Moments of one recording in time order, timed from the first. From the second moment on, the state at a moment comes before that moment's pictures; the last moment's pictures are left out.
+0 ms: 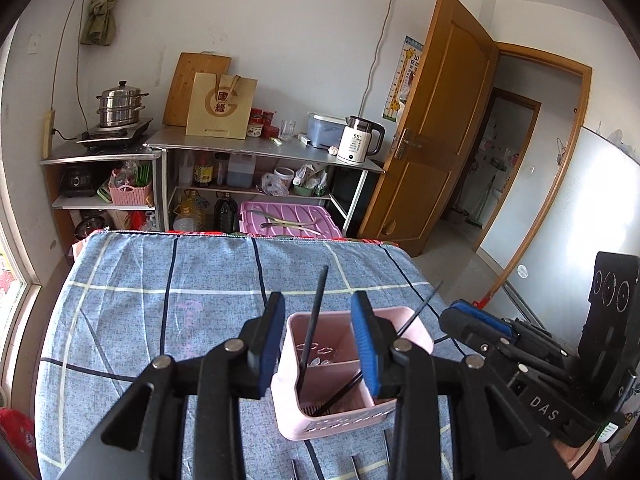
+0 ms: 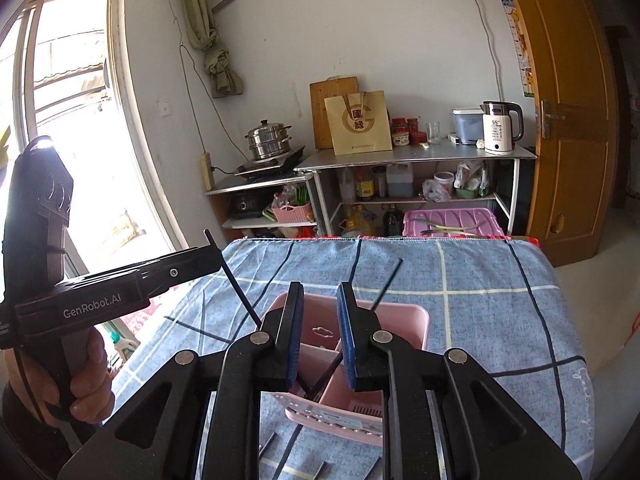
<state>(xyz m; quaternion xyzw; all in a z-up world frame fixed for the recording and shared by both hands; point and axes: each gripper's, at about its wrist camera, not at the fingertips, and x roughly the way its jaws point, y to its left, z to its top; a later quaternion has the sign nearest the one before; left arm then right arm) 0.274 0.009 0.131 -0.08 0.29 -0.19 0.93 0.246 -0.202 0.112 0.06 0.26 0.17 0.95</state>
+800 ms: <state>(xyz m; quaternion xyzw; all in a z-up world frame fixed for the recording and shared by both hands) 0.137 0.012 0.054 -0.07 0.32 -0.19 0.93 0.121 -0.248 0.044 0.07 0.31 0.14 0.94</state>
